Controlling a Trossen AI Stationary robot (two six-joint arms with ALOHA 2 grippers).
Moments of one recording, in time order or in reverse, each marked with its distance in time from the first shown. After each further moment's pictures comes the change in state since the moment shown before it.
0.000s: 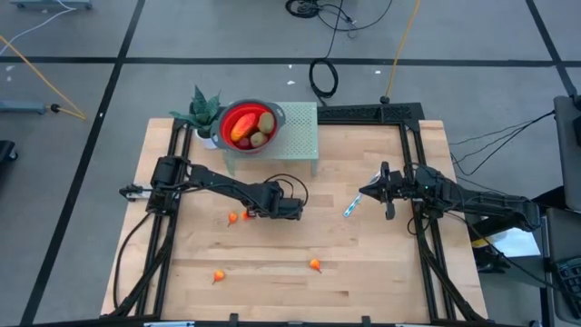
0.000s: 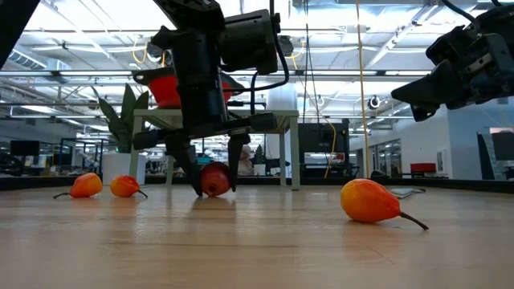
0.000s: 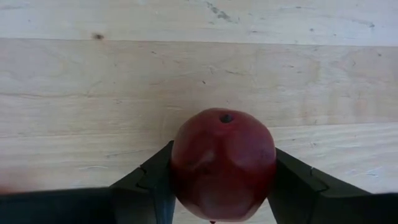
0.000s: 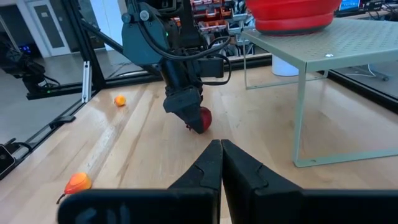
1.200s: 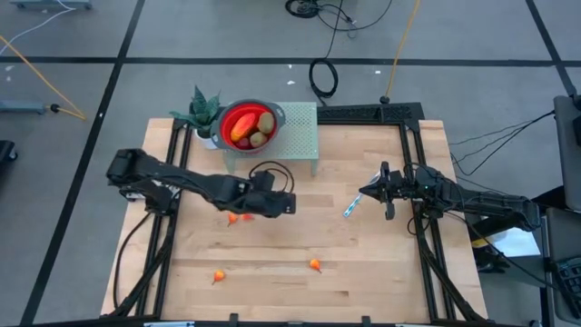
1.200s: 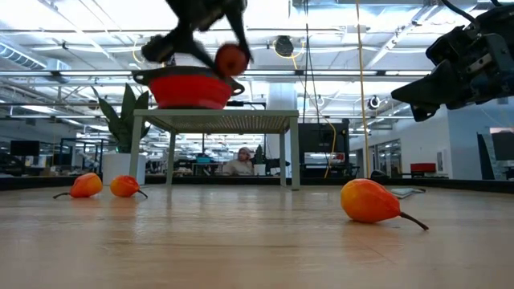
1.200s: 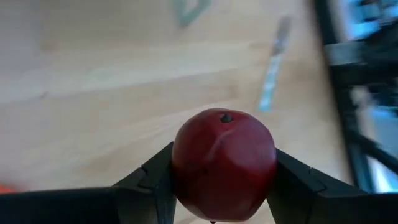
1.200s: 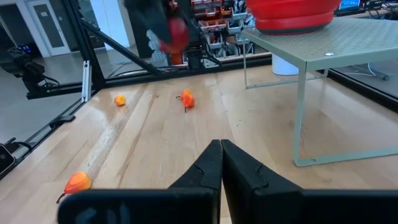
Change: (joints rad) left arm -0.103 -0.383 -0.001 0.057 -0.183 0.184; right arm 0.000 0.001 0.000 -0.002 0.000 0.000
